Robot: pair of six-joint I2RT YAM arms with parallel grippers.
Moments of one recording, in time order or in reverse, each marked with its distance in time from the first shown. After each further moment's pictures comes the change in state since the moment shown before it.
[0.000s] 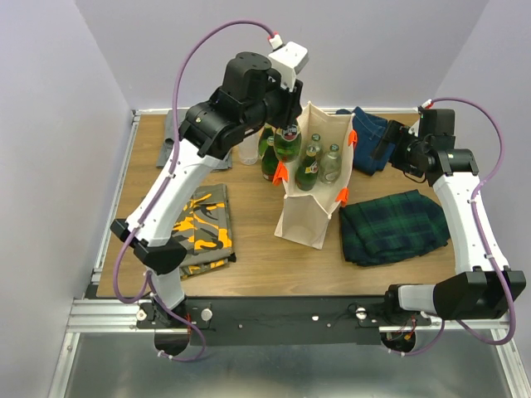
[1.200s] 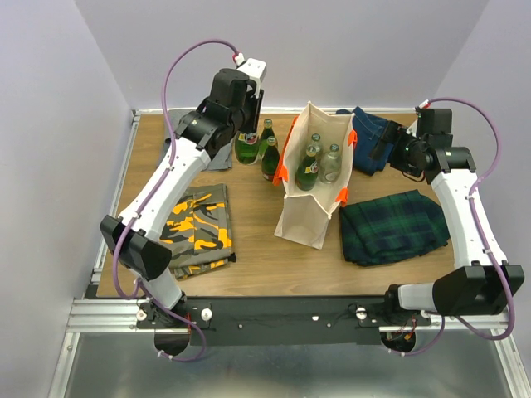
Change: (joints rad) left arm 0.196 -0.114 -0.450 0.188 -0.173 -0.017; right arm 0.000 0.023 0.000 0.001 -0.014 0.001
